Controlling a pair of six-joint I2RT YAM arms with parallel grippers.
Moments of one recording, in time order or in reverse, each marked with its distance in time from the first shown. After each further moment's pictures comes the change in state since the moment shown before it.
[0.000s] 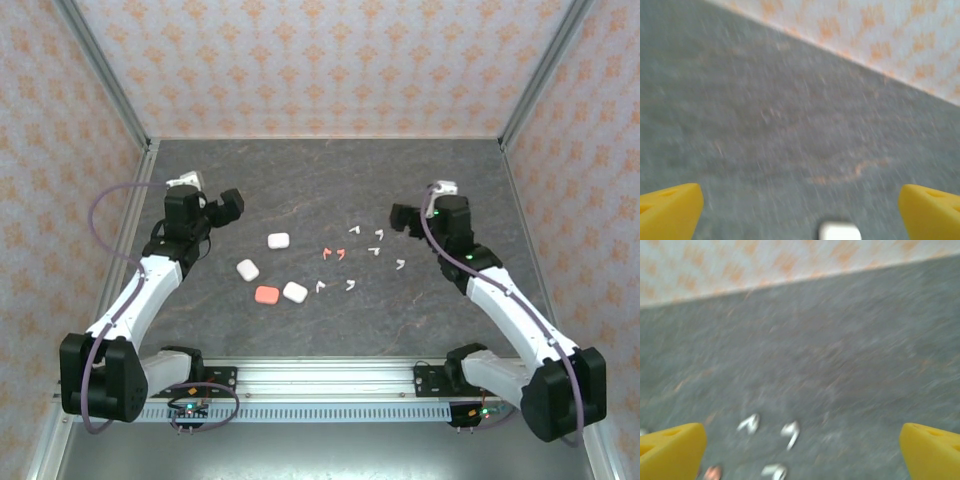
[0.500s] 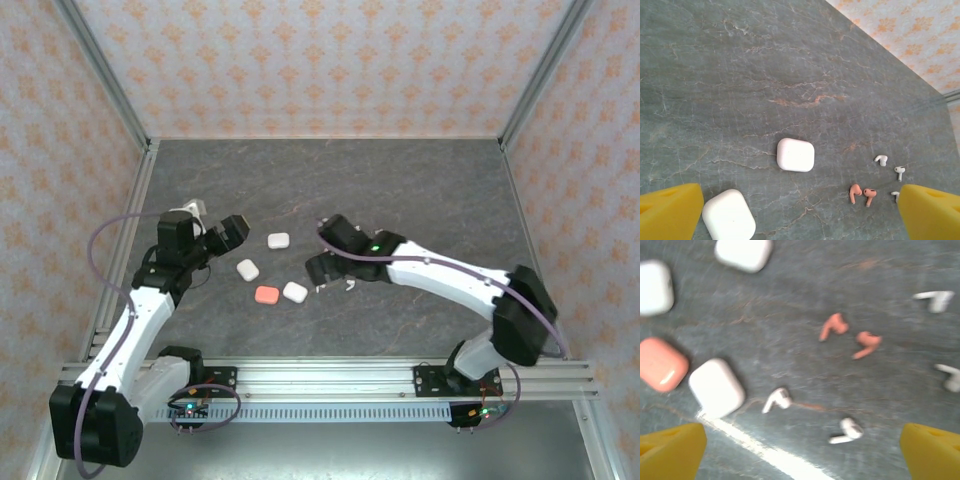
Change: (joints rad) left arm -0.001 -0.253 -0.130 -0.165 0.200 -0.152; right arm 0.592 0.487 0.396 -0.418 0.055 0.092
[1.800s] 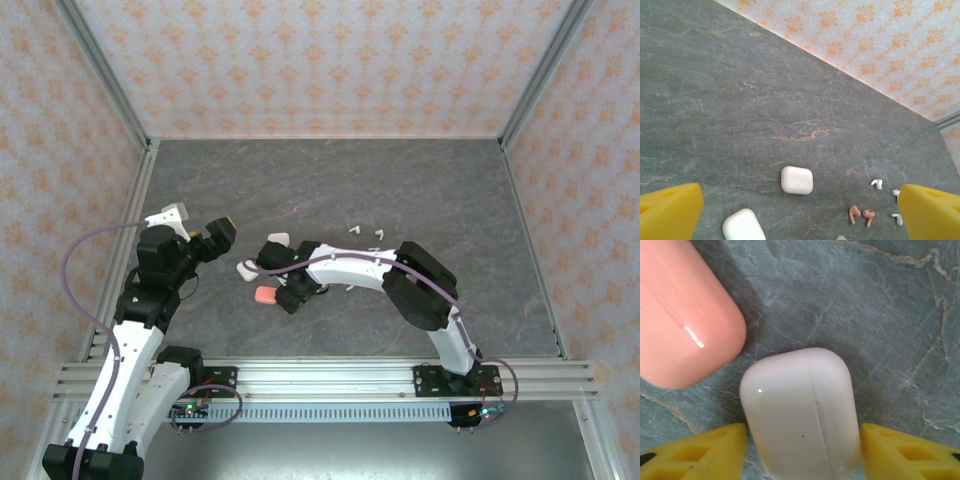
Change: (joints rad) left arm 0.000 -0.229 0.009 -0.076 -0.113 0.064; right arm 0.125 0.520 0.332 -0.137 -0.113 -0.188
